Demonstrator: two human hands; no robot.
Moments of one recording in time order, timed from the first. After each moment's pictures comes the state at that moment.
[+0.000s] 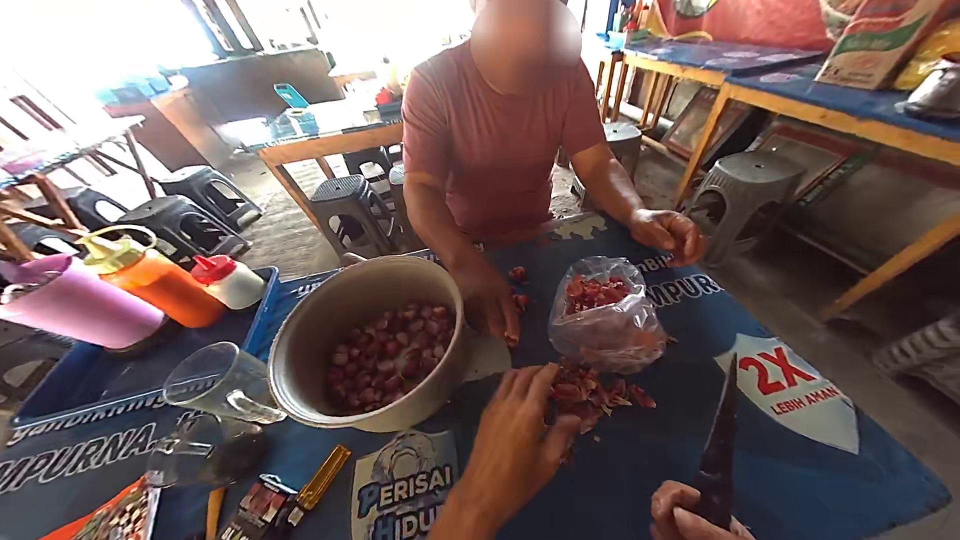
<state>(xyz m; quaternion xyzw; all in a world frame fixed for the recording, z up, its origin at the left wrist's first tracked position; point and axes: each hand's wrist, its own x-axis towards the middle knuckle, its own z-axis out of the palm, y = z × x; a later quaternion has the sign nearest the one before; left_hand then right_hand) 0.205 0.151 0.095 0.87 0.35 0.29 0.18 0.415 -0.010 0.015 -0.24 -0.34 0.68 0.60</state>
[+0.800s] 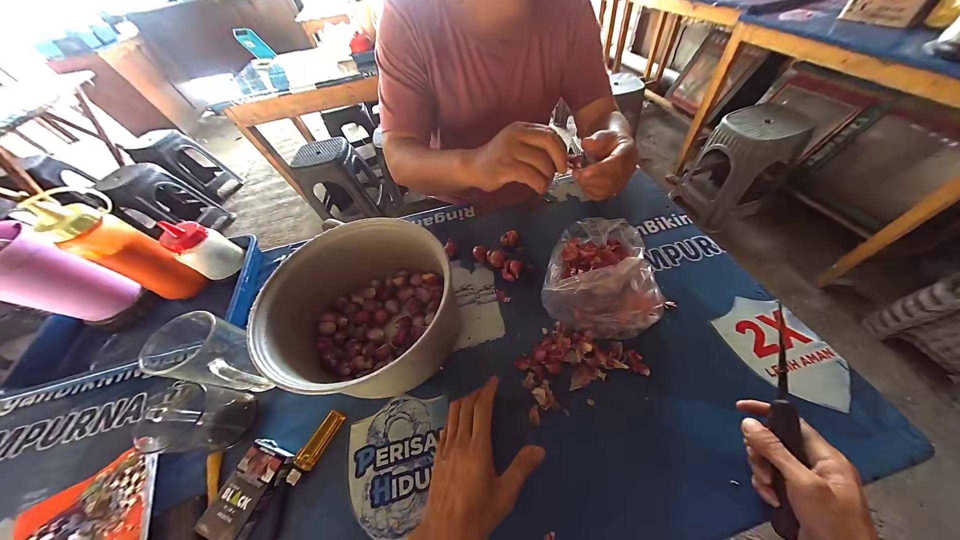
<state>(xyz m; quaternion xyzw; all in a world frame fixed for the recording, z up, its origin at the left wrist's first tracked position) 0.149 0.102 0.047 0.84 0.45 0.29 0.13 0.470 -0.026 0.041 -0.69 -0.27 0.33 0.59</state>
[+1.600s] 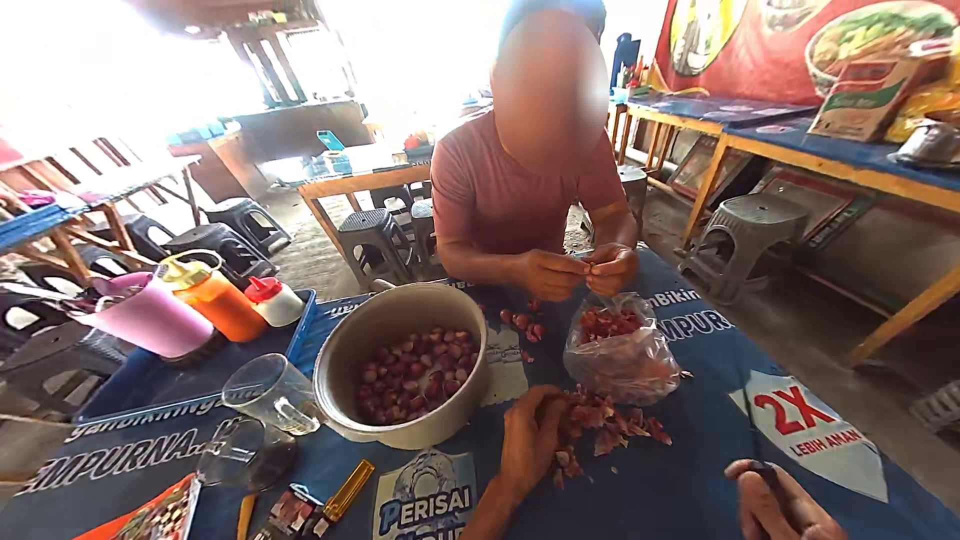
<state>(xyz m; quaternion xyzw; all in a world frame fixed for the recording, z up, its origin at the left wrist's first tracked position) 0.214 0.181 0.040 0.74 0.38 0.43 0.35 0.445 -0.003 0.053 -0.62 -0.41 0.33 0.59</state>
